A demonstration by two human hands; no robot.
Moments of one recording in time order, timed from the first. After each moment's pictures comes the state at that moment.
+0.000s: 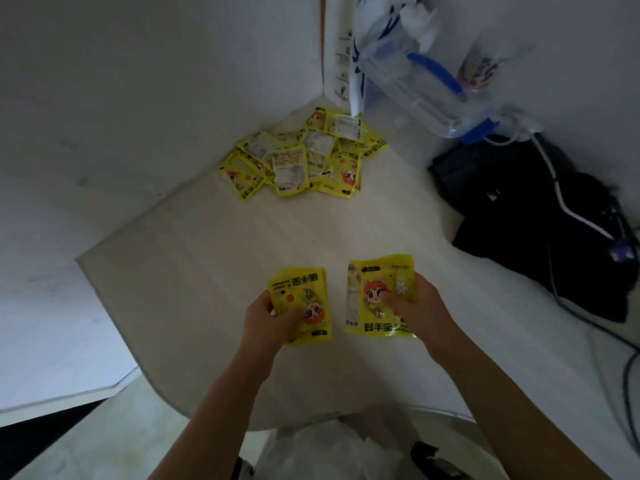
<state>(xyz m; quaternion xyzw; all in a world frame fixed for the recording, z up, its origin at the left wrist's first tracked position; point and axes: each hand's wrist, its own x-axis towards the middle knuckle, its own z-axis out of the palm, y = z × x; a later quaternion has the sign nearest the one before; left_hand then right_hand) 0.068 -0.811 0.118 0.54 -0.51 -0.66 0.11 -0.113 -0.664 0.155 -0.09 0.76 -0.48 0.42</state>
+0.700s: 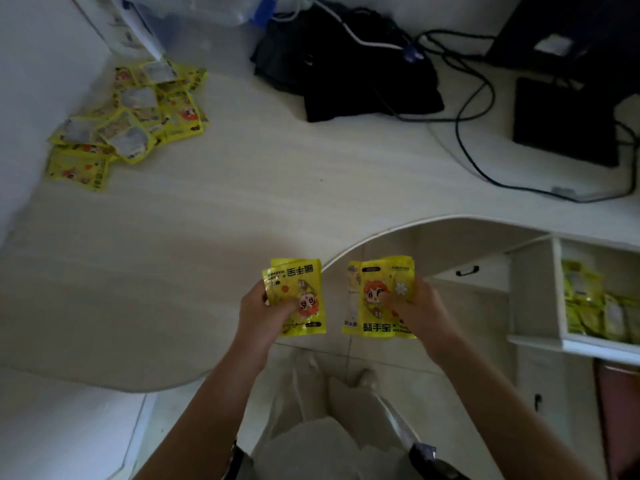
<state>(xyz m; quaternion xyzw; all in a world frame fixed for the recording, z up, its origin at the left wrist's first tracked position) 0.145 -0.702 0.120 0.36 -0.67 -0.64 -0.13 0.100 -0.474 0.147 0.17 0.79 -0.53 0.25</state>
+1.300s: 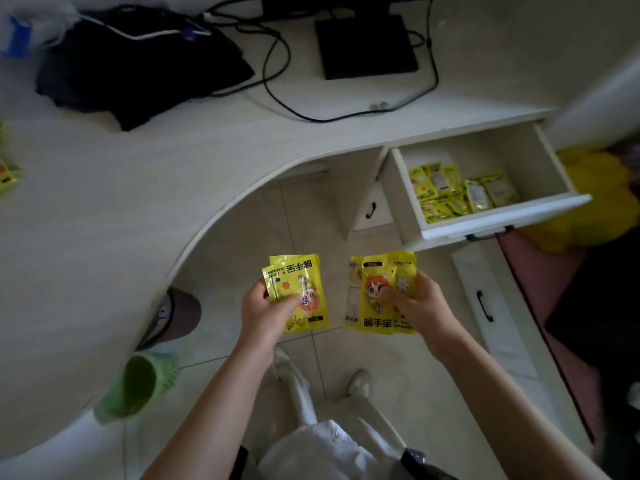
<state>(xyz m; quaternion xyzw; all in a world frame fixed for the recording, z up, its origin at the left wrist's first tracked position) 0.199 -0.477 0.136 0.25 -0.73 -0.59 -0.22 0.248 -0.257 0.149 0.33 0.69 -0.63 0.11</state>
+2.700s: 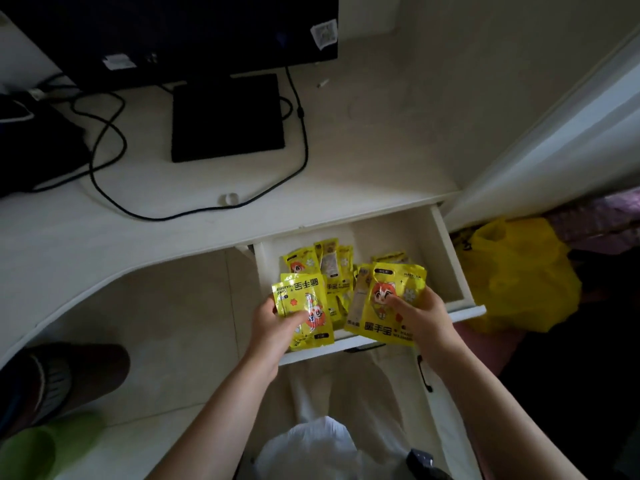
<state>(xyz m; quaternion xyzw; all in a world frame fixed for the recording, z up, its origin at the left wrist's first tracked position) 0.055 -0.083 0.094 0.26 -0.75 -0.54 -0.27 0.102 0.138 0.091 0.41 0.61 -0.67 0.10</state>
